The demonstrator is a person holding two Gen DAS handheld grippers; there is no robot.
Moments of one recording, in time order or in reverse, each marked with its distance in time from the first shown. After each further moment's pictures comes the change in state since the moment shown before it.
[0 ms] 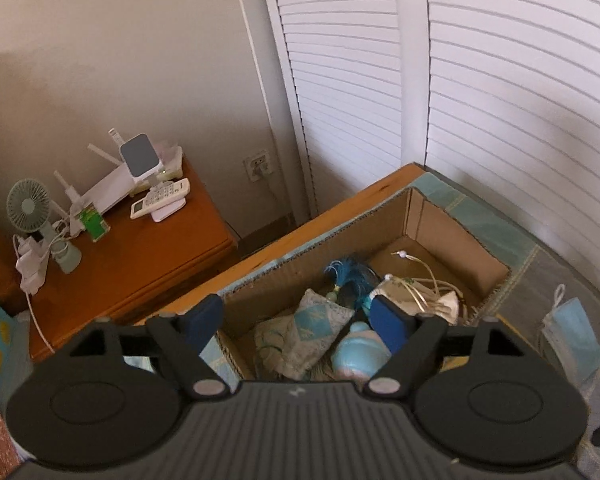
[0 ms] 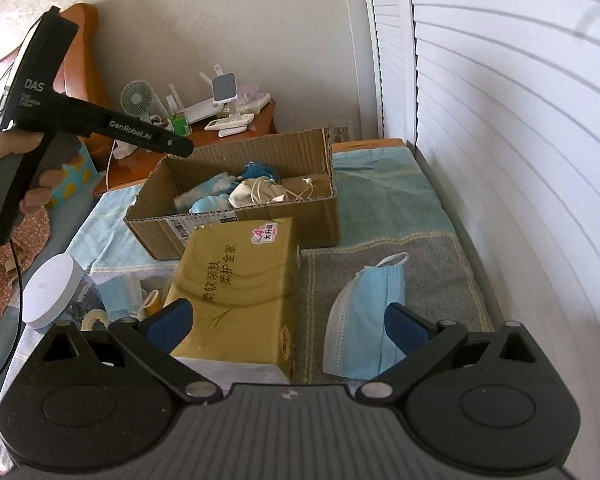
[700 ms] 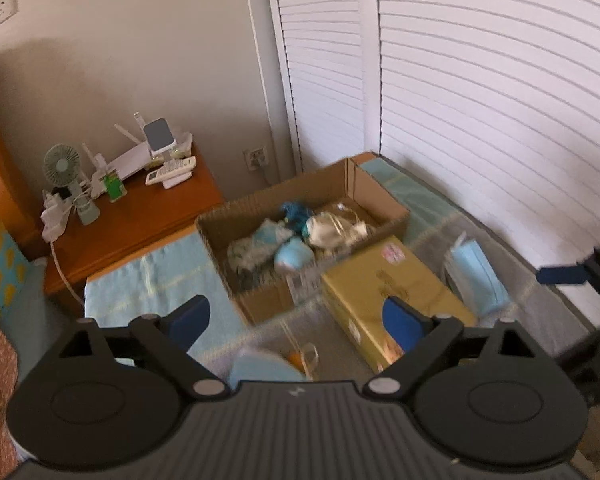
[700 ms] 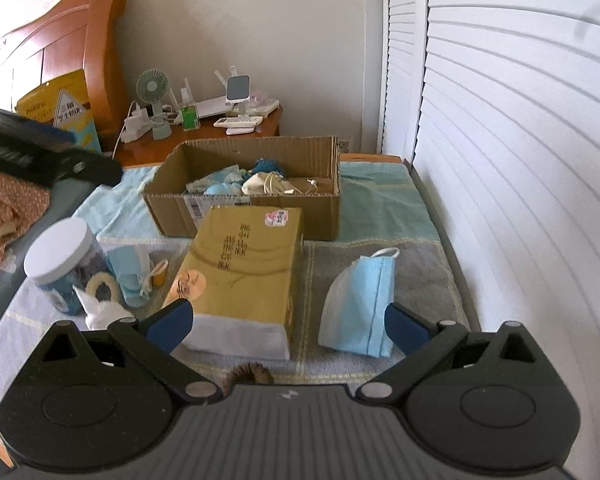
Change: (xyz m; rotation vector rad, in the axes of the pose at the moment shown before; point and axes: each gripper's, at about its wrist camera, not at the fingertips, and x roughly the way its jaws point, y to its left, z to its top) left arm -0.126 -0.055 -0.078 -0.075 -0.024 0.014; right arm -0.030 0.019 -0.024 -0.125 -0.029 -0.055
